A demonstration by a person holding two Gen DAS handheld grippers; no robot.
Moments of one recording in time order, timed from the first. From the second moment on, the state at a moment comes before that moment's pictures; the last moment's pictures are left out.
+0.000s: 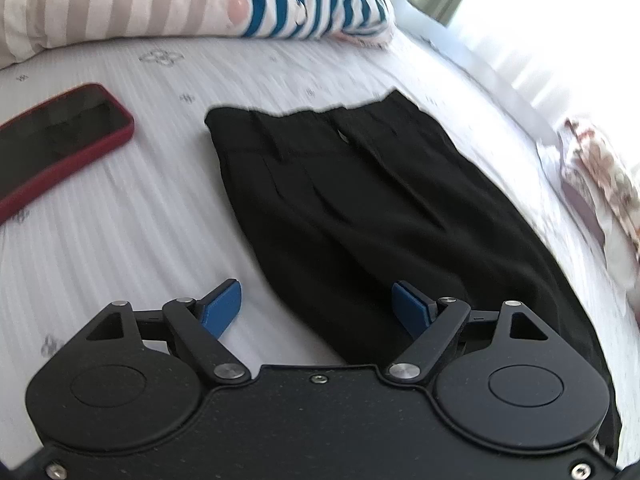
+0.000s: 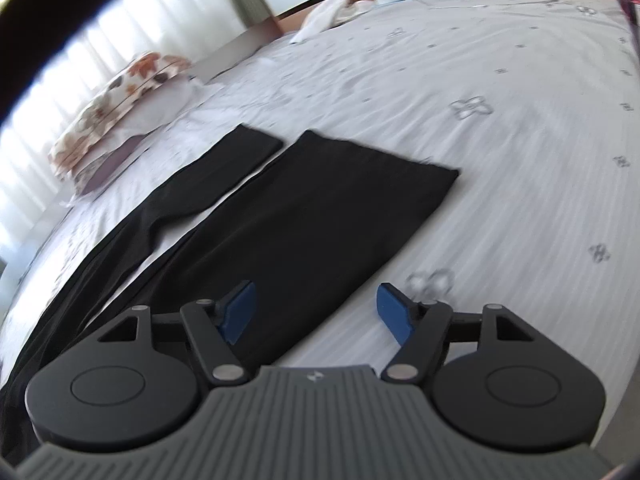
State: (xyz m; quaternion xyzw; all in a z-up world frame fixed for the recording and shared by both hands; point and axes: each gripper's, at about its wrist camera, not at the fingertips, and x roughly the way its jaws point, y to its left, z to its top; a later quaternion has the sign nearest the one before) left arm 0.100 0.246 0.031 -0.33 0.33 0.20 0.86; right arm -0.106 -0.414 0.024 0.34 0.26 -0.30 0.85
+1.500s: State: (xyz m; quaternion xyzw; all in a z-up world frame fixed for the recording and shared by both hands) left arm 0.109 0.223 0.053 -0.20 0.26 0.33 0.89; right arm -0.105 -0.507 0.030 0.41 0.23 -0.33 0.82
